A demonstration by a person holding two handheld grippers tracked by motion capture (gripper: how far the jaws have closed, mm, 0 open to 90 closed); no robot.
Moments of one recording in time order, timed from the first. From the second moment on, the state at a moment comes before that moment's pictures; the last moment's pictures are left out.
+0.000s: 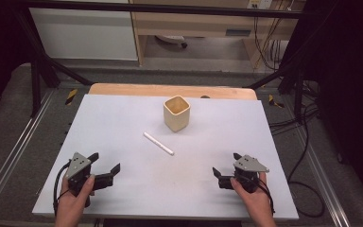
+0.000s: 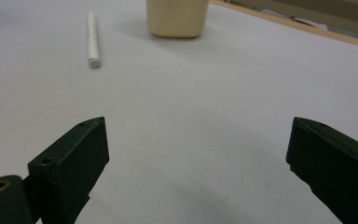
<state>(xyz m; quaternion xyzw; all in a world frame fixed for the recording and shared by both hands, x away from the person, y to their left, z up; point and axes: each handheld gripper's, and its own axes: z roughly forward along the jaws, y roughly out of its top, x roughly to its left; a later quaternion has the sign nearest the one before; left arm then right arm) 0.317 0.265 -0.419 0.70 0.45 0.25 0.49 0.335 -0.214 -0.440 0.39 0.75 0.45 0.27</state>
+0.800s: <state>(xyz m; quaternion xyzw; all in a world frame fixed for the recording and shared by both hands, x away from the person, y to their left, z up) 0.317 0.249 -0.421 0.72 0.44 0.23 0.48 0.356 -0.157 -0.423 0.34 0.82 0.41 0.23</state>
